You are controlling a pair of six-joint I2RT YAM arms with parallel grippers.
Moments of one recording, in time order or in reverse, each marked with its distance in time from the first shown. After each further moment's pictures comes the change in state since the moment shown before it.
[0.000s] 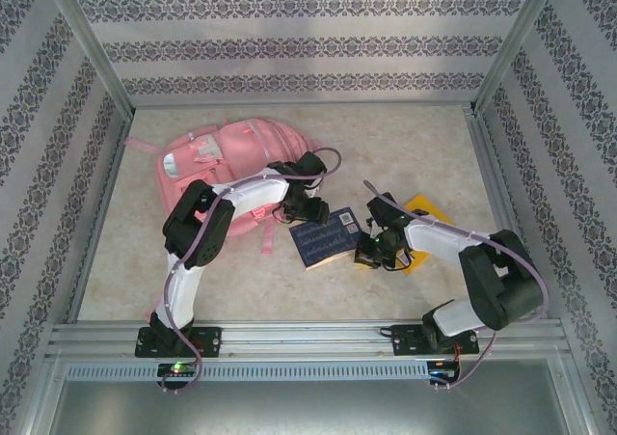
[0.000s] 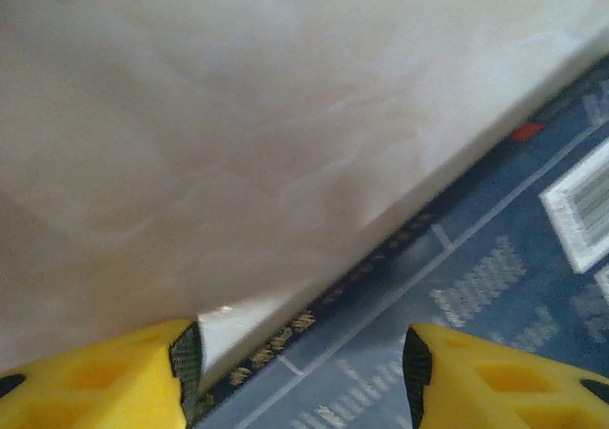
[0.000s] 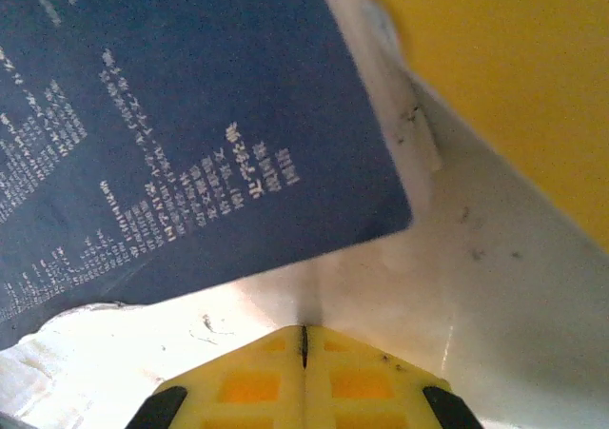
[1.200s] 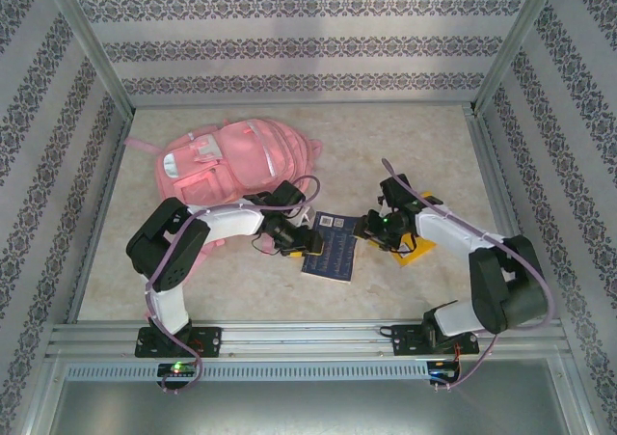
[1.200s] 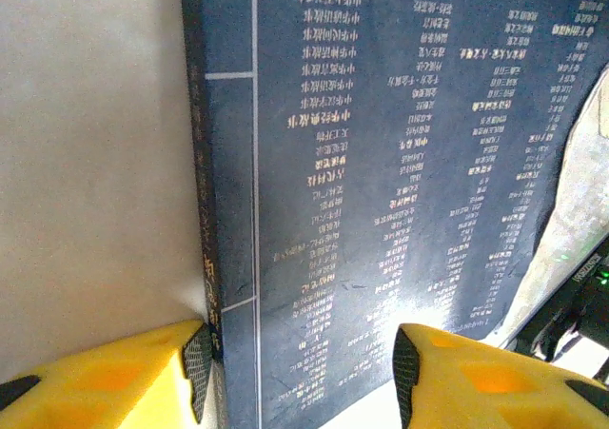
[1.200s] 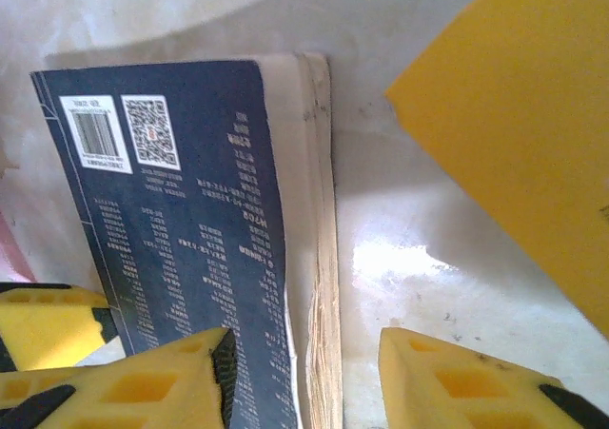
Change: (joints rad) left arm -0.023 -0.264 -0.483 0.303 0.338 -0.160; right arm -0.106 -0.032 0.089 0.002 0.000 0.035
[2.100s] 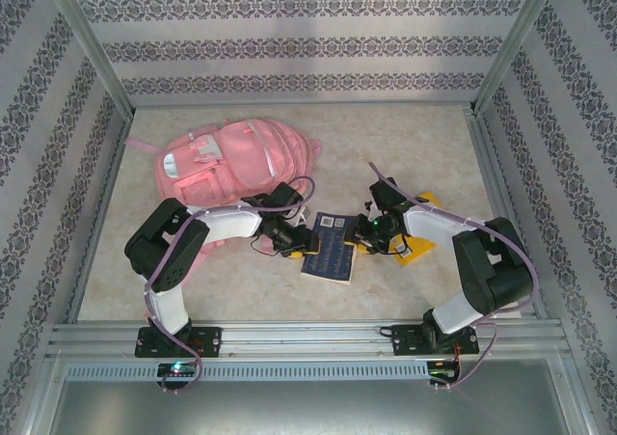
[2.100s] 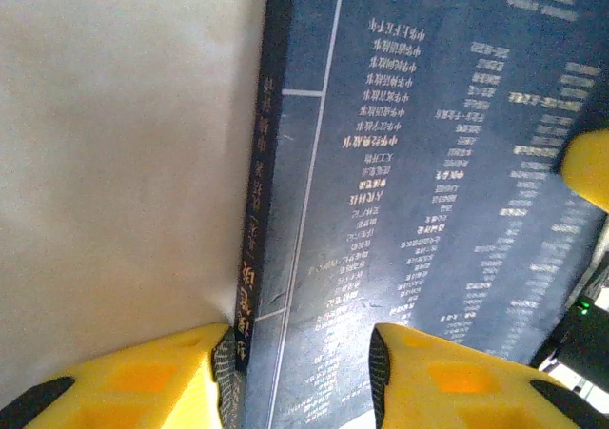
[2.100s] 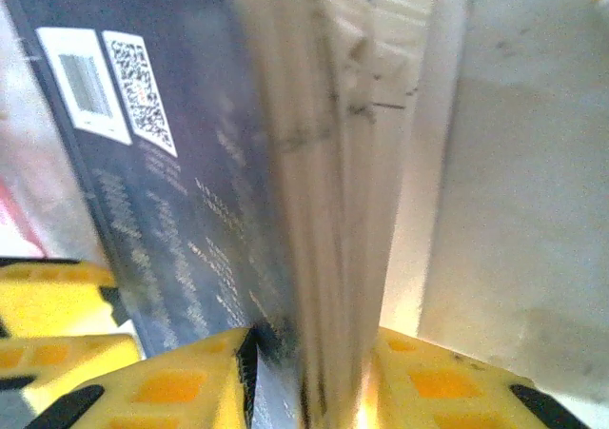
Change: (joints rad) left arm 0.007 -0.006 -0.035 0.052 -0.007 -0.087; right arm 0.052 0.095 0.000 0.080 -0.117 0.012
